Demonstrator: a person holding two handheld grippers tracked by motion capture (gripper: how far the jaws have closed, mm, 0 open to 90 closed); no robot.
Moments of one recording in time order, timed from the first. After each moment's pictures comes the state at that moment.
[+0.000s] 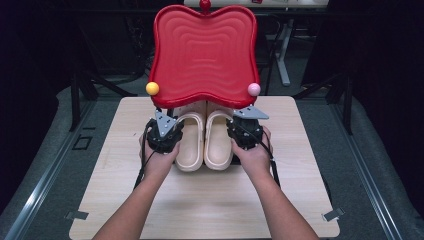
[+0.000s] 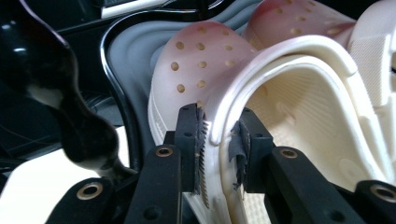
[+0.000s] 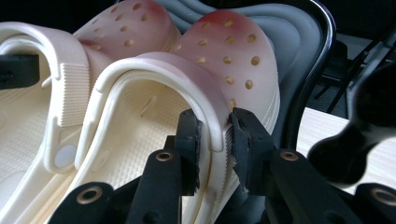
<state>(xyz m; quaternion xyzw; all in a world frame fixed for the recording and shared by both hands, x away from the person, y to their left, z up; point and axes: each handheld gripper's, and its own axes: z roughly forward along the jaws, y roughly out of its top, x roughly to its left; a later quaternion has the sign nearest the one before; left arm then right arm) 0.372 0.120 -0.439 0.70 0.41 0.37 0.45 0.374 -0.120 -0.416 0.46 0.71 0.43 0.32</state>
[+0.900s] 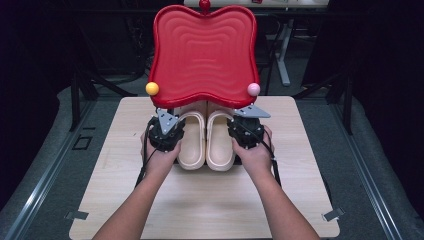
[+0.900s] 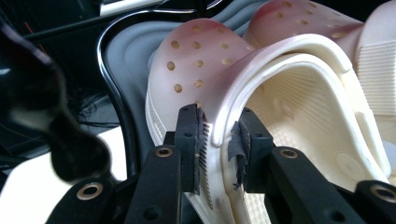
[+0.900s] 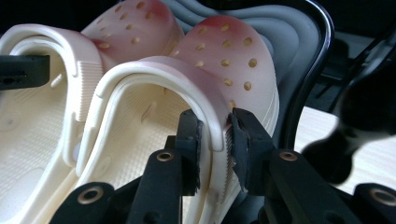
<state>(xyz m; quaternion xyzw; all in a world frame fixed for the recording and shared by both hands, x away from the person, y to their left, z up) 0.375 0.113 -0.436 0.72 0.39 0.38 0.43 0.373 -0.120 -0.411 0.46 0.71 0.42 0.31</state>
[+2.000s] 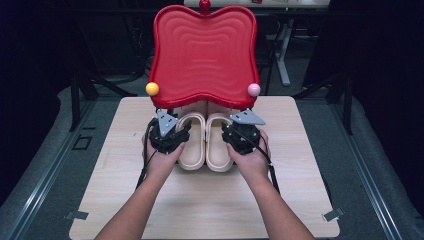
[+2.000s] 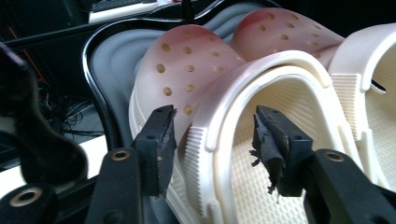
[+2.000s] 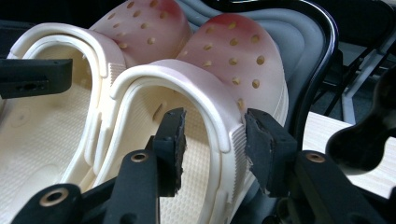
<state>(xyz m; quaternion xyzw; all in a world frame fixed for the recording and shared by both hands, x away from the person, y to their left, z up) 0.375 0.117 -0.439 0.70 0.40 0.35 0.48 0.361 -0.111 -0.418 0.45 0.71 0.43 0.33</state>
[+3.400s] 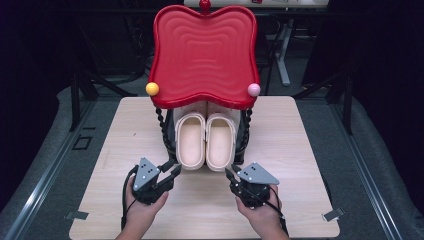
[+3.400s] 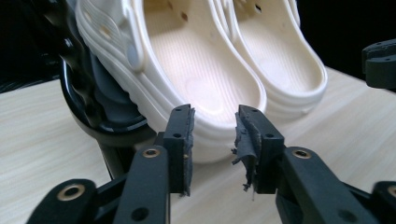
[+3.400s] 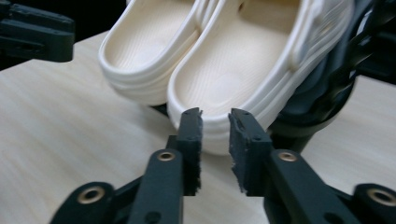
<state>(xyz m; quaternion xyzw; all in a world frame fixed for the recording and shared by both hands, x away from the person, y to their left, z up) 0.265 0.153 -0.484 0.74 0.37 0.26 0.50 0.250 -0.129 -0.473 0.40 0.75 0.45 0.28</state>
